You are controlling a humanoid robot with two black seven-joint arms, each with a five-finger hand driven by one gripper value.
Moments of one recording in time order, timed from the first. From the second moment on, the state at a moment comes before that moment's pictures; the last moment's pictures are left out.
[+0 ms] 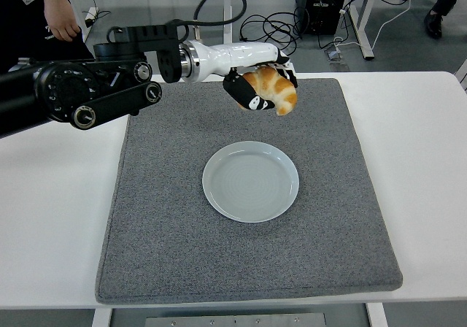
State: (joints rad) left arm -1.54 0.19 0.13 -0.94 0.94 -0.07 -0.25; right arm 0.01 0.00 -0.01 0.23 -0.10 -0.05 0.22
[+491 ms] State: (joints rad) left arm -1.42 0.15 0.20 -0.98 1.12 0.10 -0.27; right arm 0.01 0.00 -0.01 0.23 -0.10 -0.05 0.22
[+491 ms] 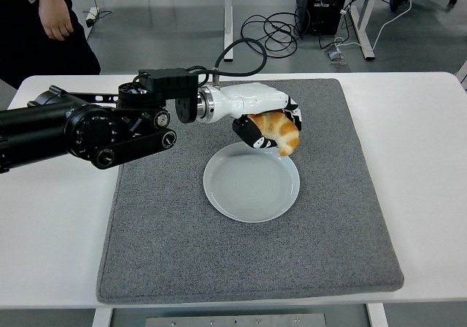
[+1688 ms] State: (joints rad) left arm -1.18 0.20 0.20 -0.98 1.13 0.22 -0.35; right arm 0.01 0.00 -0.01 0.23 -0.10 -0.05 0.22
